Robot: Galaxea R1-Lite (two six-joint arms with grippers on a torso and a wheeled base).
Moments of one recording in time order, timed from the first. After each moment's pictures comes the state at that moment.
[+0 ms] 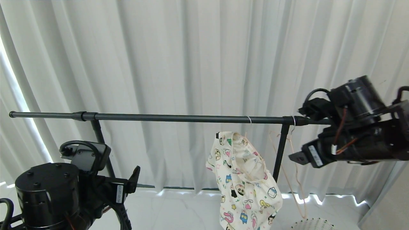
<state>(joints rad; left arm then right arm) -0.51 1.45 -0.22 -0.87 0.61 0.12 0.60 1.56 -1.14 0.38 -0.33 0.07</state>
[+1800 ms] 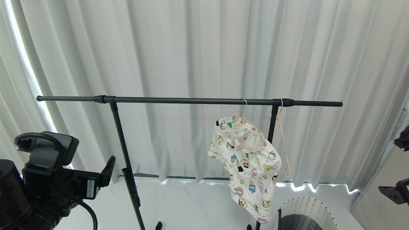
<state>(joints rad) -0.43 1.26 -0.21 -0.87 0.62 0.33 0.32 1.15 -0.78 0.43 -0.49 -0.04</state>
